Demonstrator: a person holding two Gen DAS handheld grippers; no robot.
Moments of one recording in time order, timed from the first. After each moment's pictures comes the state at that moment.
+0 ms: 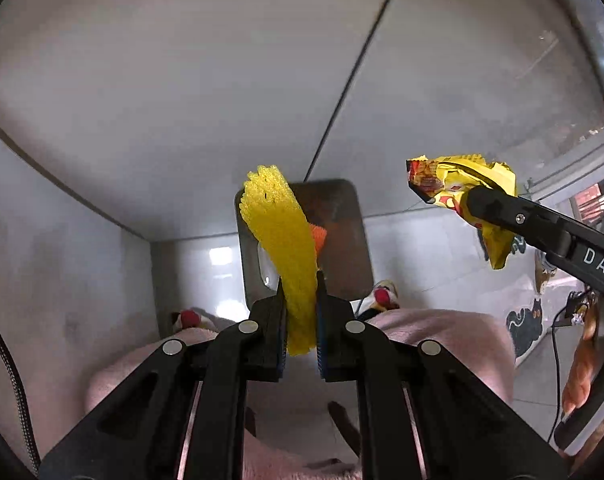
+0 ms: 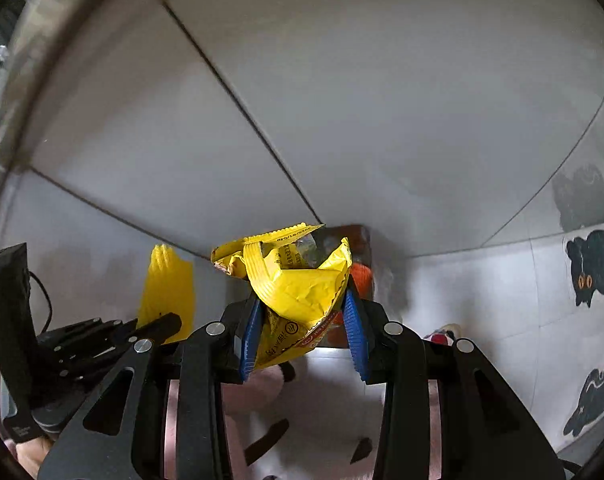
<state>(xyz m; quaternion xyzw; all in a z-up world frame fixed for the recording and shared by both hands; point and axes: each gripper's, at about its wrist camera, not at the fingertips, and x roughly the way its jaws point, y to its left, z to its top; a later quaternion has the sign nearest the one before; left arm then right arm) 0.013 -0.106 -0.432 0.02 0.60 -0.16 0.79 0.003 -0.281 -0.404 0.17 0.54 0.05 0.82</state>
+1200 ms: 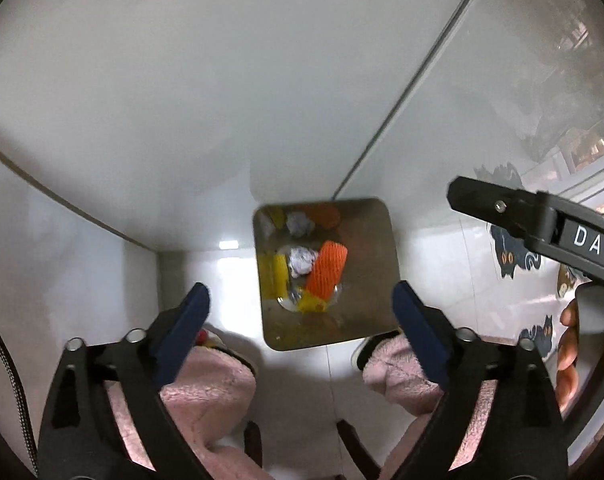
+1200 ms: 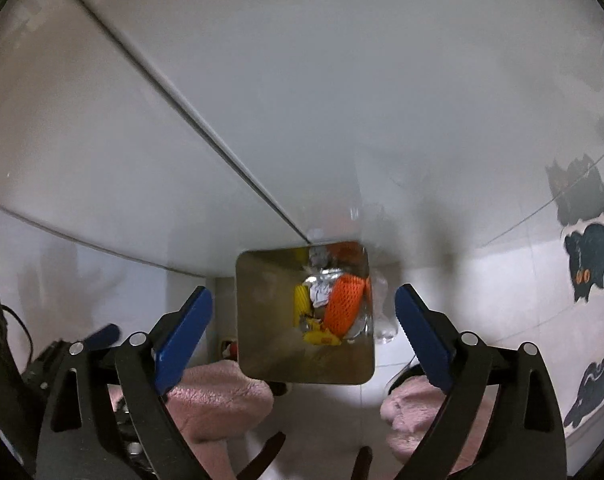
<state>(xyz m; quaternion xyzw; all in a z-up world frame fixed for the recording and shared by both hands) 0.037 -0.095 -0.440 0.02 0.58 -0.13 0.80 0.051 -0.282 -0.424 0.16 0.55 0.01 0.82</state>
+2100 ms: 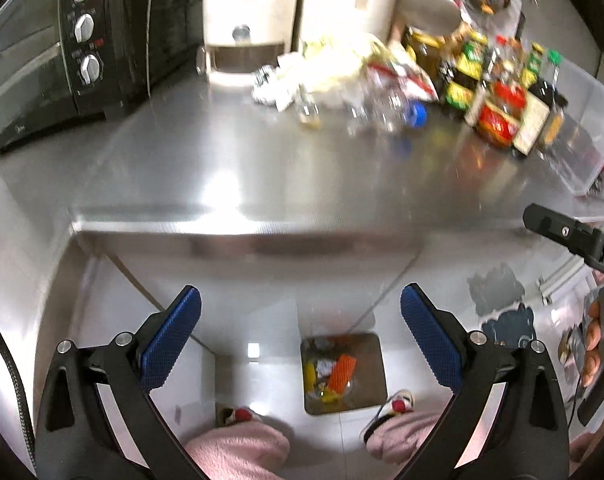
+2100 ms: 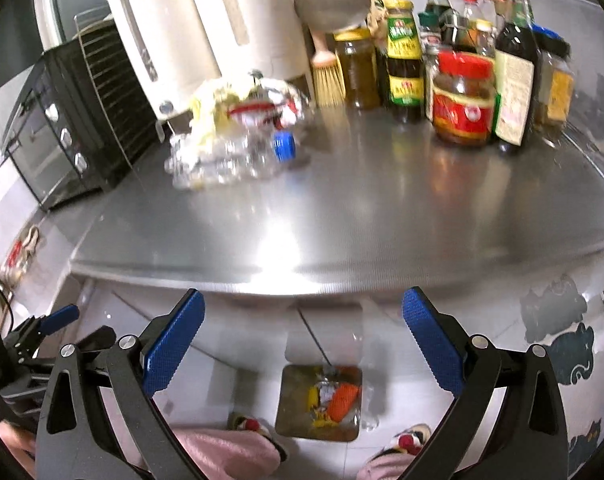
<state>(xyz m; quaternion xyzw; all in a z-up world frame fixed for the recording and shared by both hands) 0.042 -0.044 -0.181 0.00 0.41 -0.10 0.91 0.041 -0.283 -0.163 0.11 0.38 0.04 0.92</state>
